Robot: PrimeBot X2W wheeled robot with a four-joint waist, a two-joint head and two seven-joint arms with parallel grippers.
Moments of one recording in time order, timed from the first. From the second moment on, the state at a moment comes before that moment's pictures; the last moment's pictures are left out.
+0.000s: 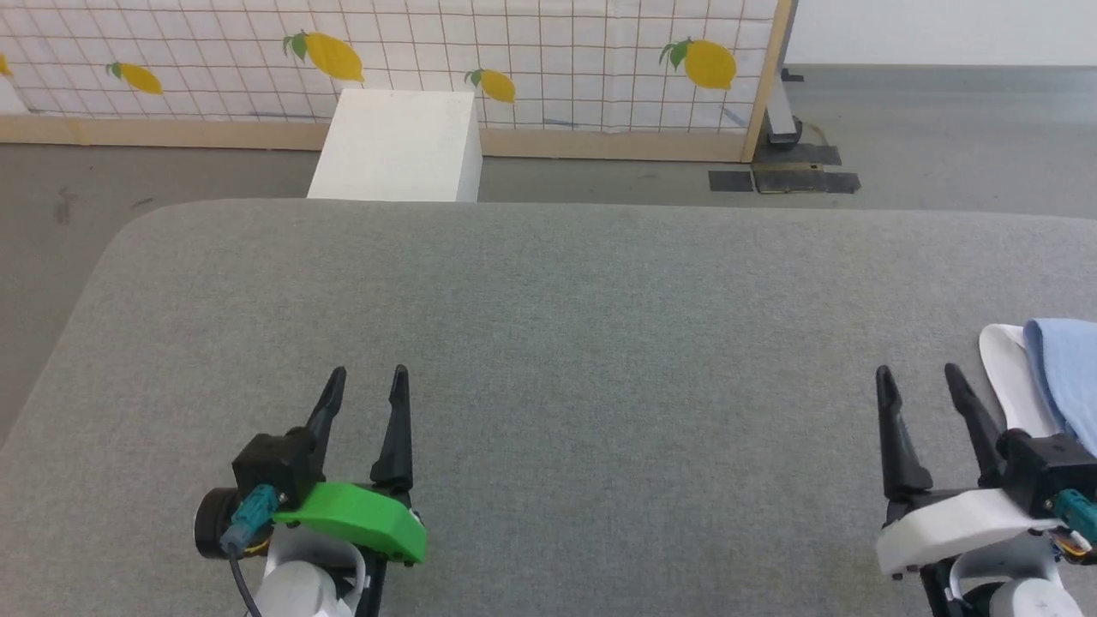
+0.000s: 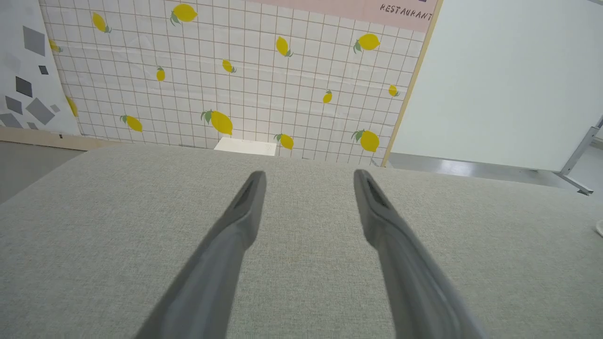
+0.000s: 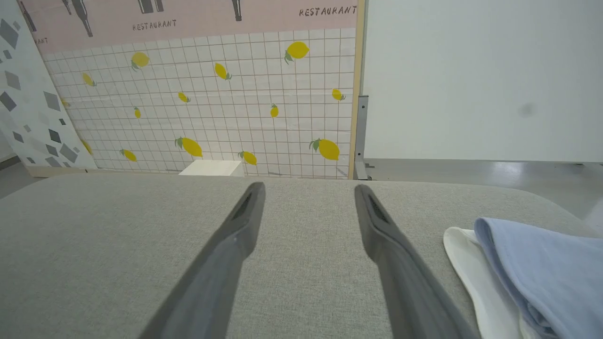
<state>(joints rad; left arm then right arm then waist) -0.12 0.06 -0.09 0.24 -0.23 -0.08 -0.26 0.00 -0.05 -0.11 0.06 0.09 0.13 -0.13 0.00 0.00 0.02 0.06</state>
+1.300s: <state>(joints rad) -0.11 0.06 -0.11 0.23 -0.25 -0.07 -0.23 0.02 -0.05 -0.09 0.05 0.12 0.13 -0.12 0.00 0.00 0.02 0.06</state>
